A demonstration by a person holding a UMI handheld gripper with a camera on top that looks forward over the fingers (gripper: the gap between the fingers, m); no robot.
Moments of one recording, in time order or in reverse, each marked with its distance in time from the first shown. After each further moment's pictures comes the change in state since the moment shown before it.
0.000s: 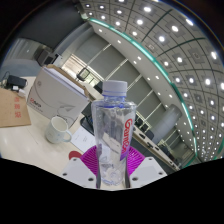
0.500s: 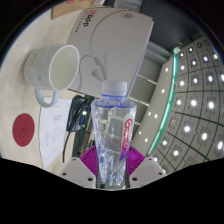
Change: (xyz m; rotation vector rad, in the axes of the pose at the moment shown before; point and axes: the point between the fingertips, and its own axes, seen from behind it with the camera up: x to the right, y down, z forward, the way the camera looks) arm -0.029 -0.060 0.177 0.144 0.211 -1.117
